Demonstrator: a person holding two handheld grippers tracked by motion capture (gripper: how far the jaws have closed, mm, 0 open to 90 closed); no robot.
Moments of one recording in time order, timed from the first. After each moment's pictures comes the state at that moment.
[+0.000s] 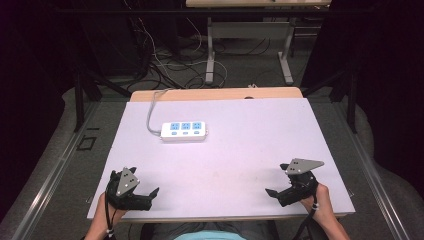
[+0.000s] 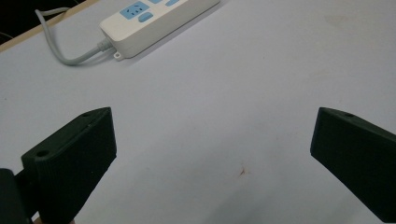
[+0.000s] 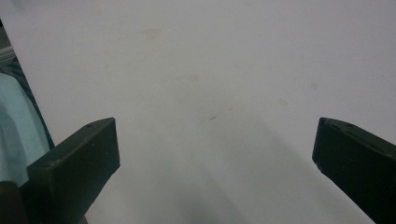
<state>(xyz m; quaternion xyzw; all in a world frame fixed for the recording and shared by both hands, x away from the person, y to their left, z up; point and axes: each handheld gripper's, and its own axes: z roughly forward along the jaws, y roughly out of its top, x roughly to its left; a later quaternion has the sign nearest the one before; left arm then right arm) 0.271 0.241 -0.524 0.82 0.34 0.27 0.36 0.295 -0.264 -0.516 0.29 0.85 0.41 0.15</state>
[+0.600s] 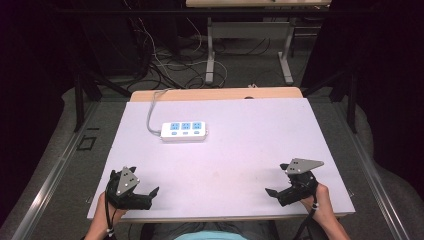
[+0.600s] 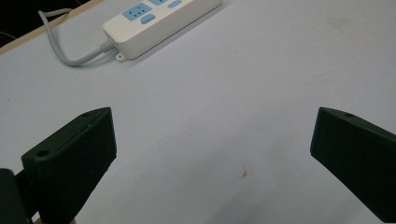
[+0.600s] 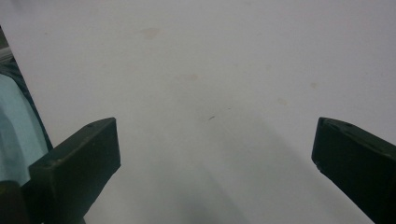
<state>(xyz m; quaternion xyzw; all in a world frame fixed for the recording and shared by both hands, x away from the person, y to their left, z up) 0.271 0.241 -0.522 0.82 0.35 0.26 0.36 0.297 -0.264 -0.517 0.29 0.85 0.41 0.15</state>
